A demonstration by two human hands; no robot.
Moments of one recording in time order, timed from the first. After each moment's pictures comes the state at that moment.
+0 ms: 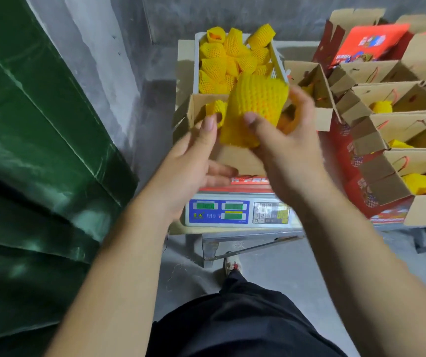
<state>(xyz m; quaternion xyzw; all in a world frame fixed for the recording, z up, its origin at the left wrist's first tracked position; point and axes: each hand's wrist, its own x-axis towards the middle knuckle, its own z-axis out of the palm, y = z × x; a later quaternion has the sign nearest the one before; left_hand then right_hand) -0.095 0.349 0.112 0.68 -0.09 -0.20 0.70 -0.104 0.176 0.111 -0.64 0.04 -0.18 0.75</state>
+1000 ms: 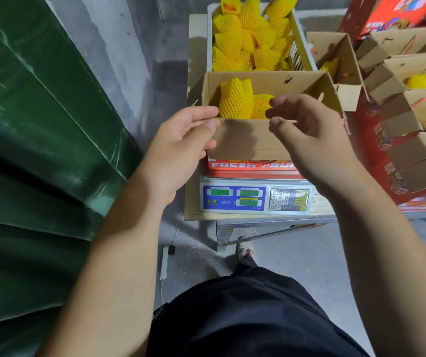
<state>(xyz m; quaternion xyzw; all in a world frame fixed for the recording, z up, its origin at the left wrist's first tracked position) -0.085 0.376 0.110 0.77 -0.05 -0.10 0.63 -0.108 0.156 0.096 -0.83 0.02 -0.14 0.54</state>
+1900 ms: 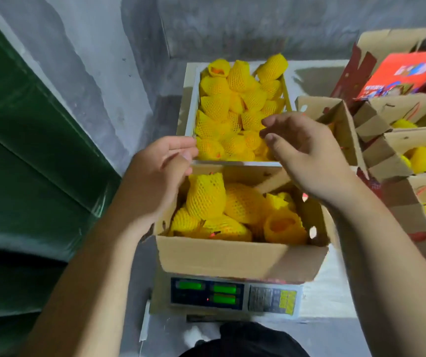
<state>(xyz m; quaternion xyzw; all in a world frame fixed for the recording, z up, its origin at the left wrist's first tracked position) 0.077 0.298 0.125 0.84 -0.07 -0.03 0.54 0.079 0.041 0.120 -0.85 -0.06 -0.11 0.51</state>
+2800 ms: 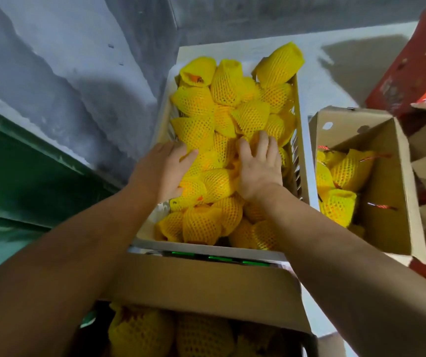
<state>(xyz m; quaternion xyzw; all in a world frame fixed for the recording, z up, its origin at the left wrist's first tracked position) 0.376 0.220 -0.020 0.92 -0.29 -0.08 -0.24 0.360 -0.009 -0.098 -0.99 0.02 0.04 0.16</state>
